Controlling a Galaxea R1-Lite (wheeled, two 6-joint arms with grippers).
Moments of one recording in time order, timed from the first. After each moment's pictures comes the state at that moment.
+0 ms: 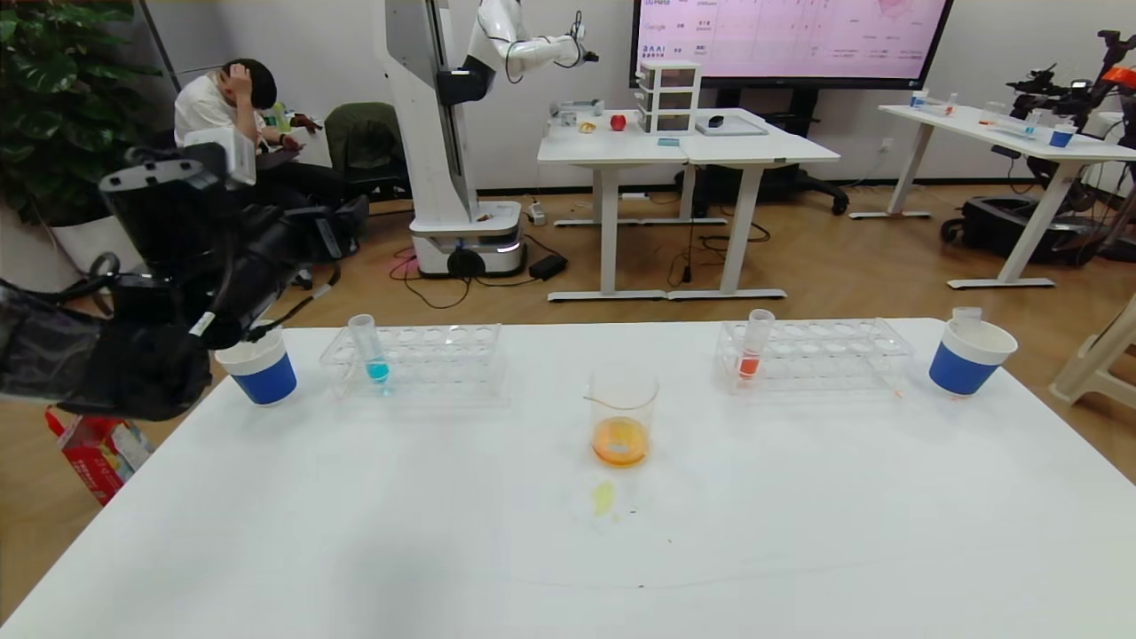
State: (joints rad) left arm -0.09 1.86 -1.05 -0.95 0.17 -0.08; right arm 0.01 0.00 0.00 0.01 0.03 -0.07
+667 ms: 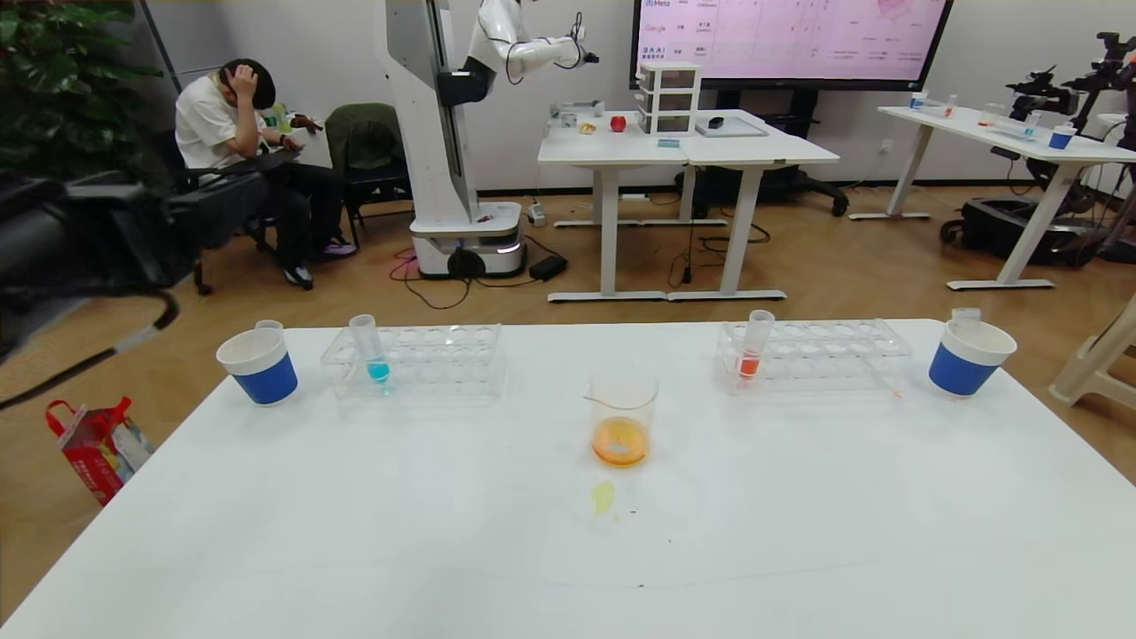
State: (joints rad) left arm -0.20 1.19 -0.79 -0.51 0.18 0.04; right arm 0.01 0.00 0.00 0.01 0.03 -0.07
